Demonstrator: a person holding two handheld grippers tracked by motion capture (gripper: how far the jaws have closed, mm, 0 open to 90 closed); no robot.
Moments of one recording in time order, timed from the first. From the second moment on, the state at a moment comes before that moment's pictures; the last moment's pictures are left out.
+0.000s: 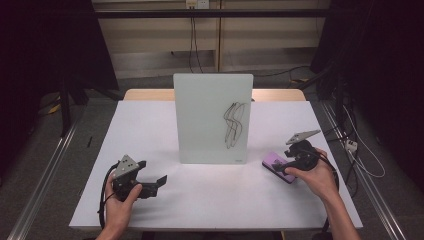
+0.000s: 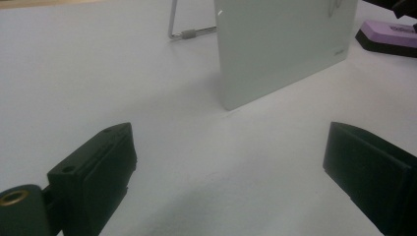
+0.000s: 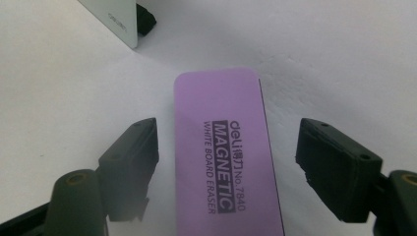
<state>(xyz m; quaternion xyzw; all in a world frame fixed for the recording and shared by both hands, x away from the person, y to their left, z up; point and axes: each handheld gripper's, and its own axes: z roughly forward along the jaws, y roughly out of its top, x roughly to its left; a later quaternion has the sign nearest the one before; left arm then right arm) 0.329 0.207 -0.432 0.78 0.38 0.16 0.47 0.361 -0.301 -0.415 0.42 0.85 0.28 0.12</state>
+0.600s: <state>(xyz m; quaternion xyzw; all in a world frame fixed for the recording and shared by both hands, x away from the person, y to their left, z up) 0.329 0.208 -0.433 0.78 0.38 0.16 0.47 0.364 -0.294 -0.423 0.40 0.88 0.24 0.11</state>
